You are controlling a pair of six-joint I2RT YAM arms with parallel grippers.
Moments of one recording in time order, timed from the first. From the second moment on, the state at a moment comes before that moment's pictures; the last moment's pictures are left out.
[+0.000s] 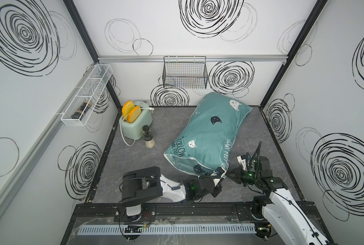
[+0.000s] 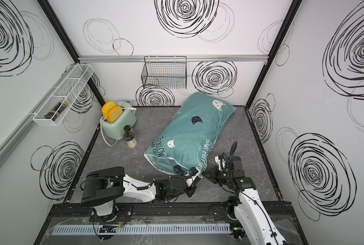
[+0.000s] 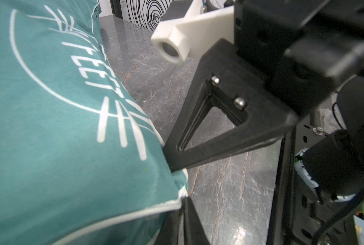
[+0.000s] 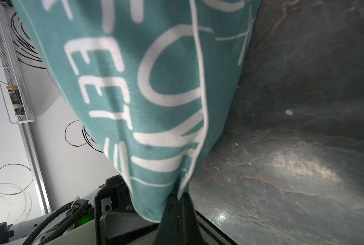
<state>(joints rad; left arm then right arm) -1.33 1.79 0.71 0.67 -0.30 -0.26 0.14 0.64 0.29 -0.54 -0.80 0.76</state>
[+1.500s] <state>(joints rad) -1.23 1.54 0.52 0.59 -0.34 -0.44 0.14 0.54 0.43 -0.72 -0.60 0.78</state>
